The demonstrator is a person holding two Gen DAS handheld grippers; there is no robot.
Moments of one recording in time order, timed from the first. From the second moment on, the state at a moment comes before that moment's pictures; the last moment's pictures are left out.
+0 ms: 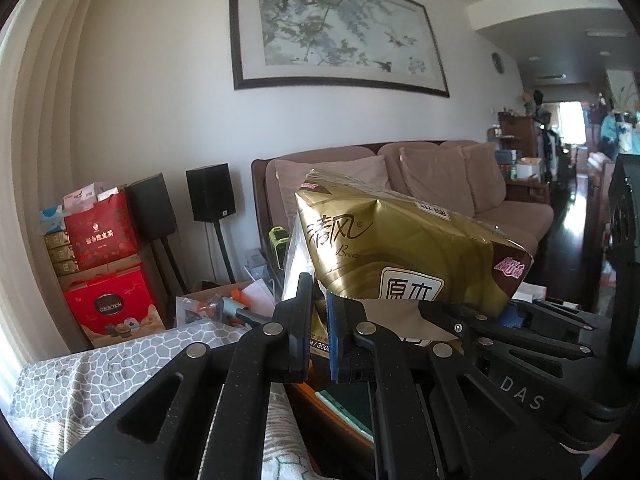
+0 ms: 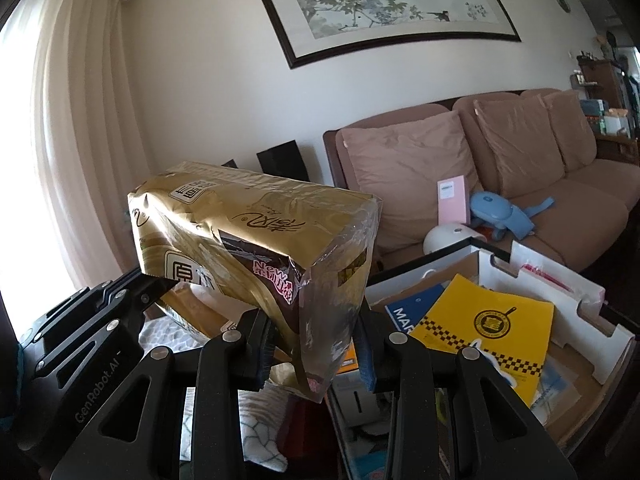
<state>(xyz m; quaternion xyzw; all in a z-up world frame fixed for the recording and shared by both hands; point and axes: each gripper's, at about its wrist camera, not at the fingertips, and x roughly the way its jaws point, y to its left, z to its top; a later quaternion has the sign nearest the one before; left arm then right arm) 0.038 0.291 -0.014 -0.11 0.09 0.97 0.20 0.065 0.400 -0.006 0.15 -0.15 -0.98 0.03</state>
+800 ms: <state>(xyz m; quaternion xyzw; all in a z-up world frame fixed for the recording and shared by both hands) 0.013 0.333 -0.024 -0.18 0.07 0.95 0.25 0.057 0.440 -0.021 0.19 -0.17 -0.97 -0.02</state>
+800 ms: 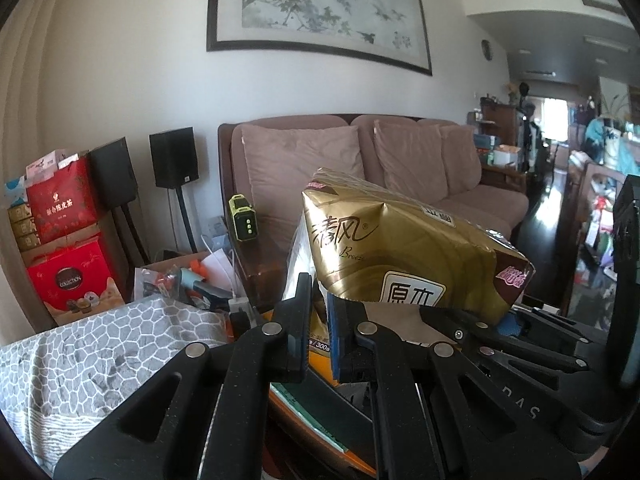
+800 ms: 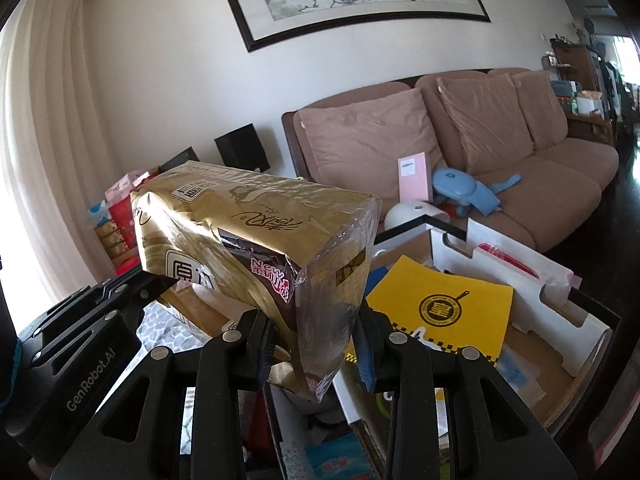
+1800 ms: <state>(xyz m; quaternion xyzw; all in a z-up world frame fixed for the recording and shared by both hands) 0.014 0.404 -0.022 -0.20 0.09 0.93 0.29 0.072 0.499 -0.020 0.19 -0.21 -0.96 -0.08</state>
